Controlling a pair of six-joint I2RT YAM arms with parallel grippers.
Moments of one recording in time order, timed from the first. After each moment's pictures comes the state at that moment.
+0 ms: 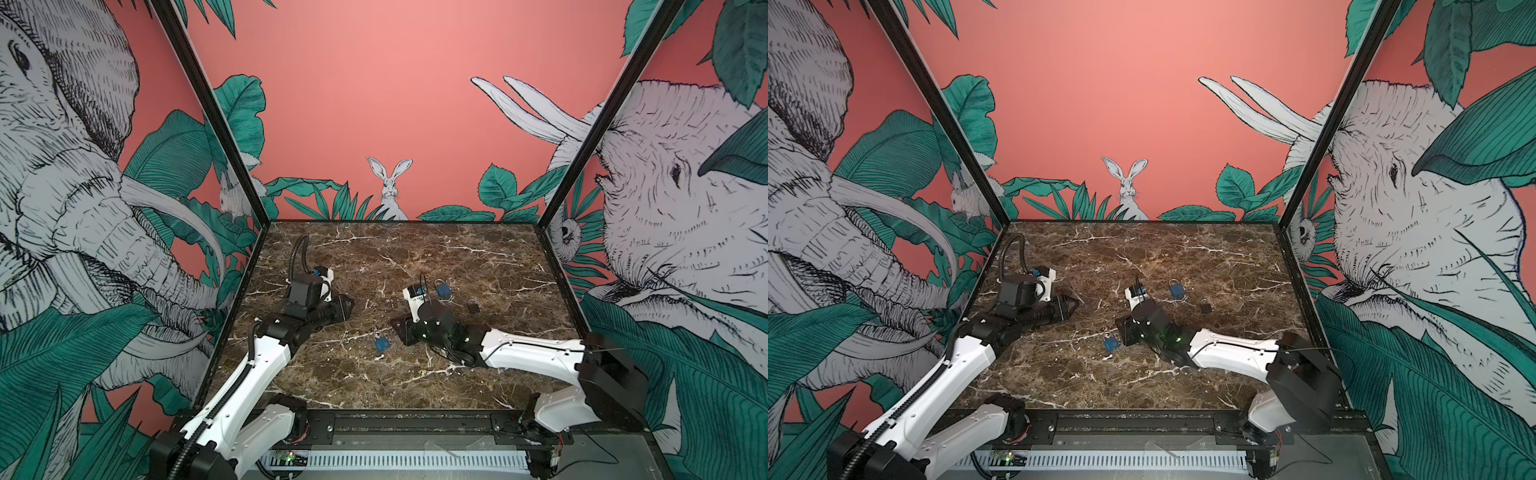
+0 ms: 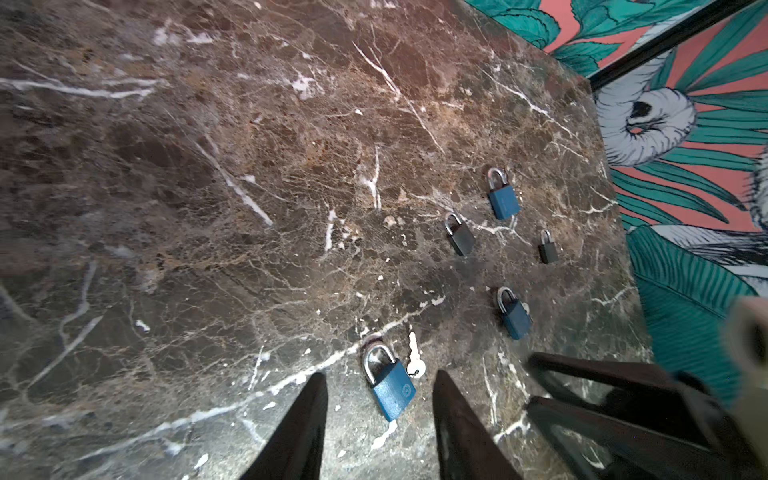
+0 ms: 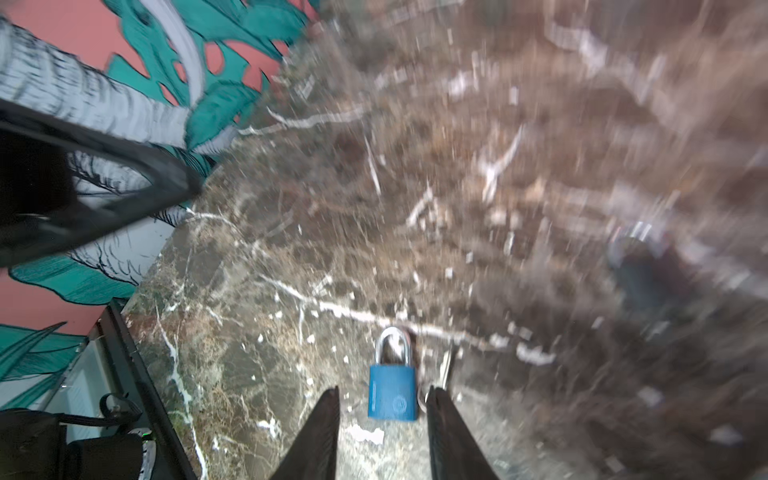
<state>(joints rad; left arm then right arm) -0.33 0.95 0.74 -0.52 0.22 -0.49 1.01 1.41 0.83 0.06 0.10 0.53</state>
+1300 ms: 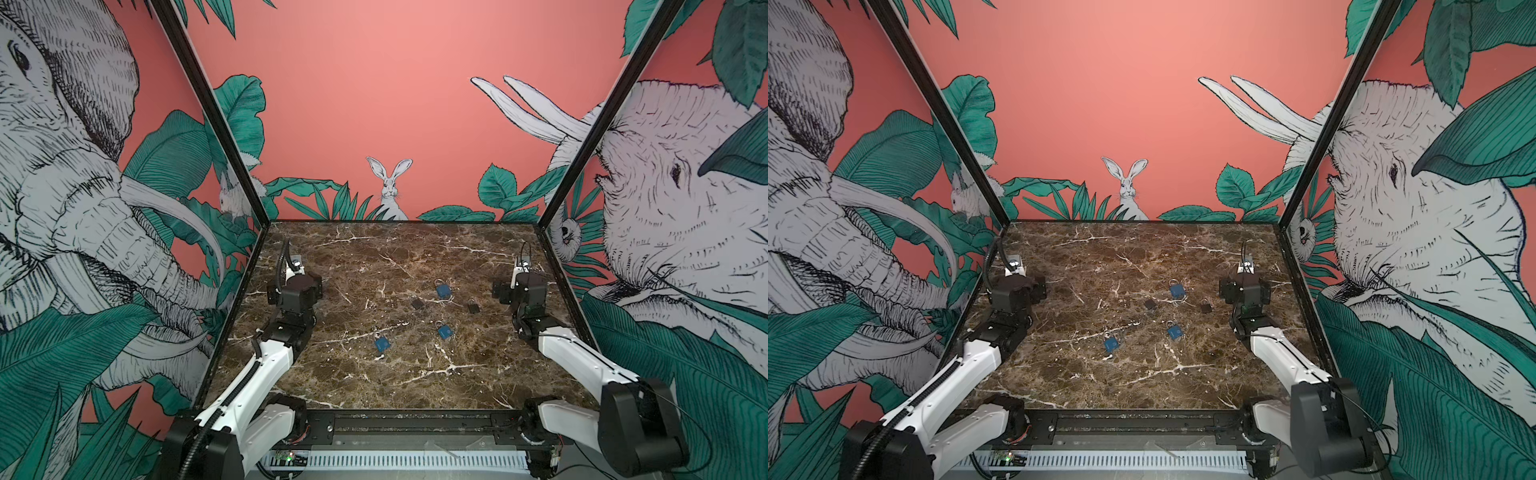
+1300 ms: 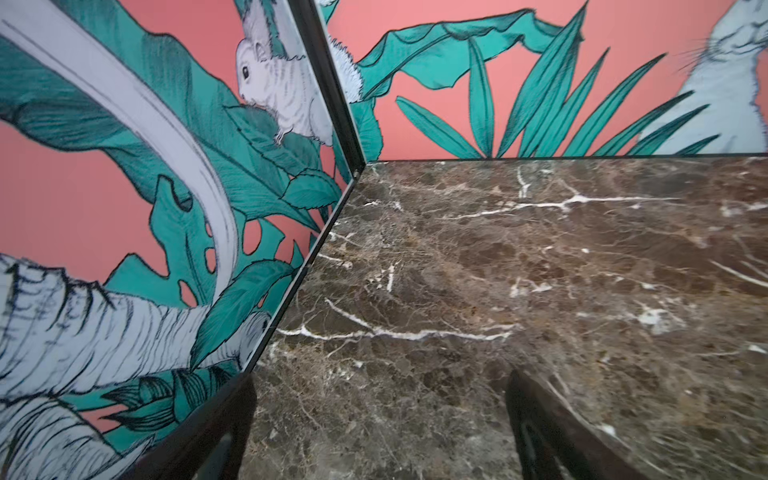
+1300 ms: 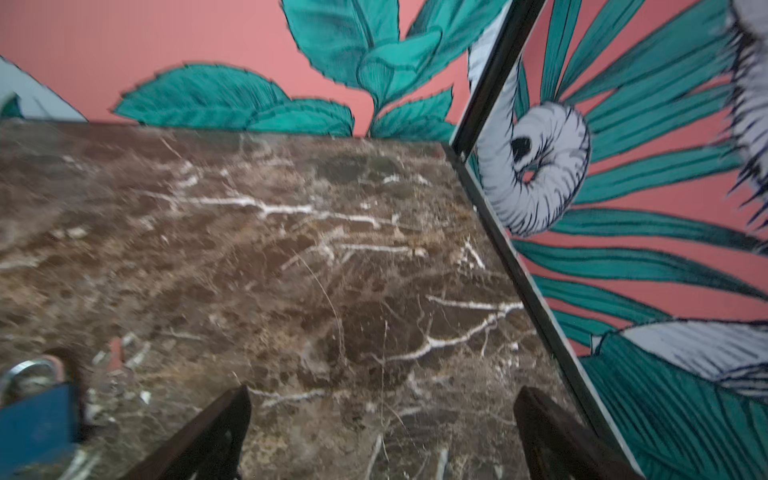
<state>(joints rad) -0.24 1.00 0.54 0.09 -0.62 0.03 0.16 1.23 0.51 0.23 0.40 -0.02</state>
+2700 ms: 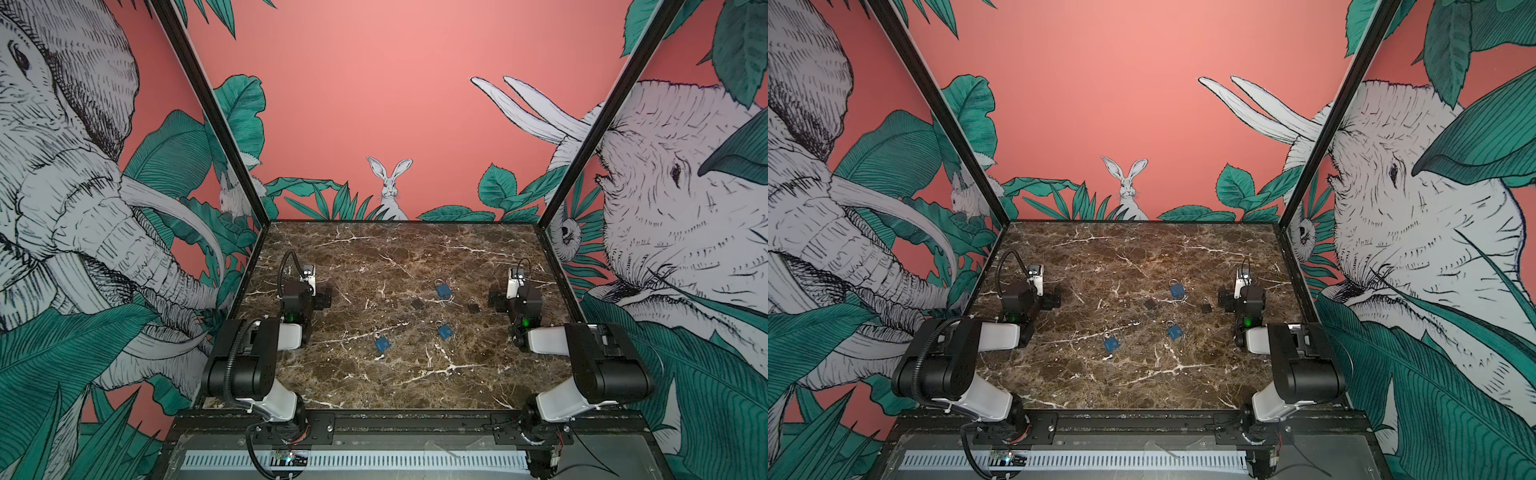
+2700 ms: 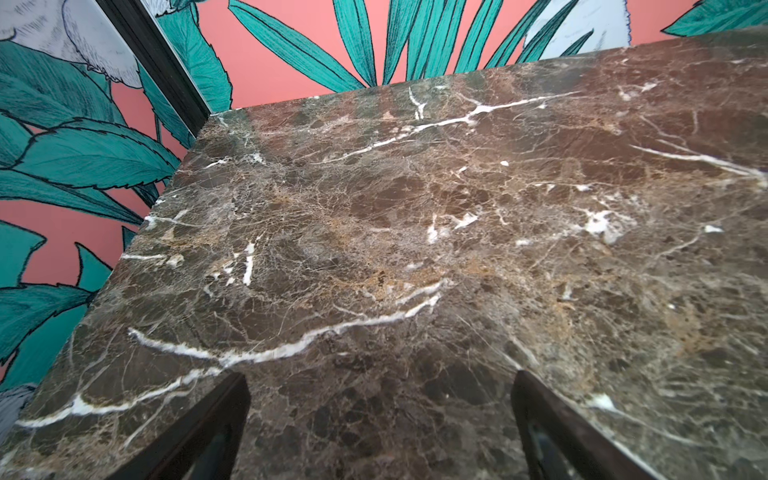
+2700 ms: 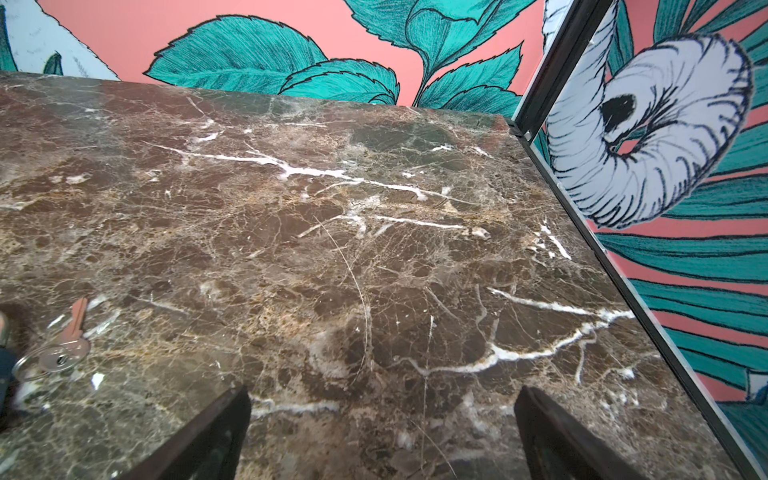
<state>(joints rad) -0.04 1.55 0.43 0.72 -0.04 0.14 0.03 1.54 0.39 0.76 0.13 -0.08</state>
